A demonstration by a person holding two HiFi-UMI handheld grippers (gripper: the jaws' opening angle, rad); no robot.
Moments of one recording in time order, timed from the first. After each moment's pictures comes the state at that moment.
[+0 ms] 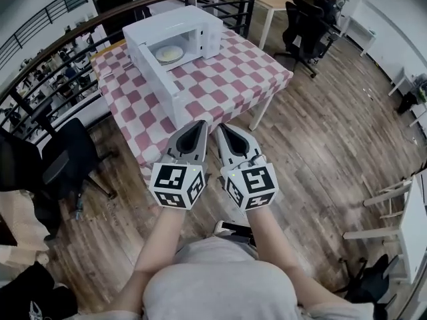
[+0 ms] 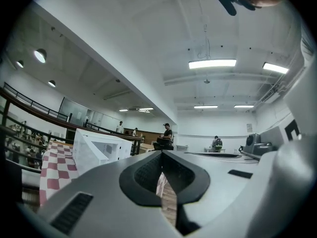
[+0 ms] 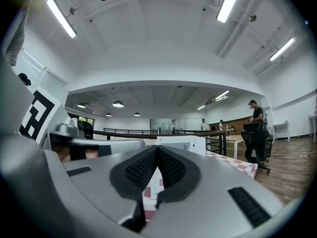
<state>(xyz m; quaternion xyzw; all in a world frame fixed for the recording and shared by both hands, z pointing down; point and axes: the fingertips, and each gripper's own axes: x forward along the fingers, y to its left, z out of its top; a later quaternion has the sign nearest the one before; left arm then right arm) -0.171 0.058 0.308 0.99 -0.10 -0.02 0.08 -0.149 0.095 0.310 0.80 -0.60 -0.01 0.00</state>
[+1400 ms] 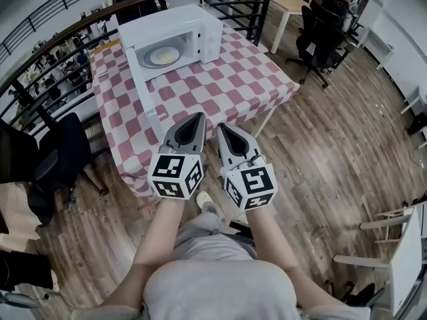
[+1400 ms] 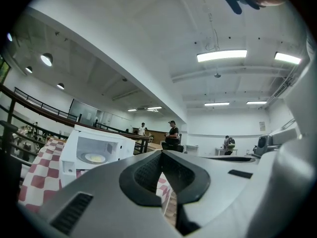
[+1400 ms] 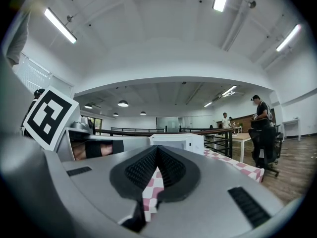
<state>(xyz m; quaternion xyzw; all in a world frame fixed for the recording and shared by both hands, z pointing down) -0.041 0.030 0.324 0.98 -0.16 -0.02 0.09 -0.025 0.081 0.330 0.77 -0.64 0.00 0.00</state>
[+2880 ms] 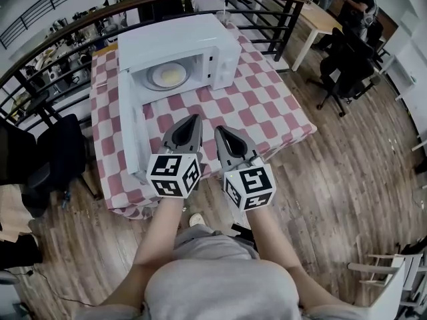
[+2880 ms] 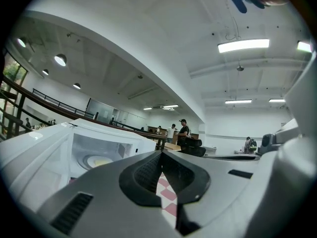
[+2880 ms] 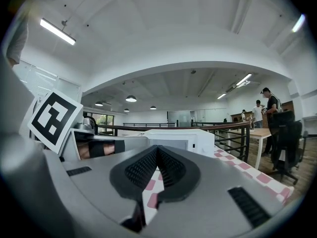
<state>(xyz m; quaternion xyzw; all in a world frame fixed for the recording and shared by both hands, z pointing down) 0.091 -0.137 0.351 0.96 -0.25 -0.01 0.12 0.117 -0.081 0.351 0.71 -0.70 0.03 0.03</state>
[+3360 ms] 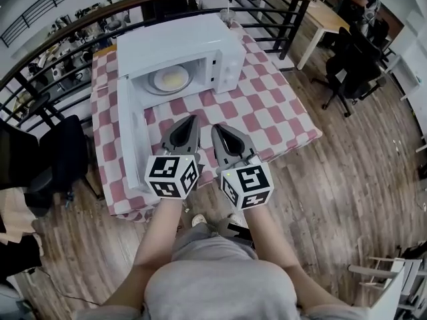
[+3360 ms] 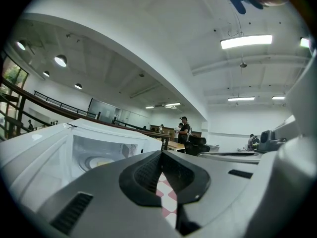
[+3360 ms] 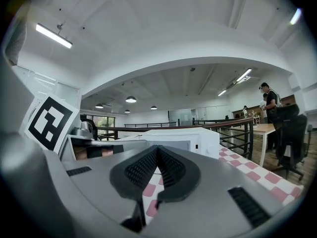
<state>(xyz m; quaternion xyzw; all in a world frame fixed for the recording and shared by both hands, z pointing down) 0.101 -0.174 0.356 0.96 -0.26 0.00 0.12 0.130 -0.123 0.352 0.70 -0.71 0.04 0.01</state>
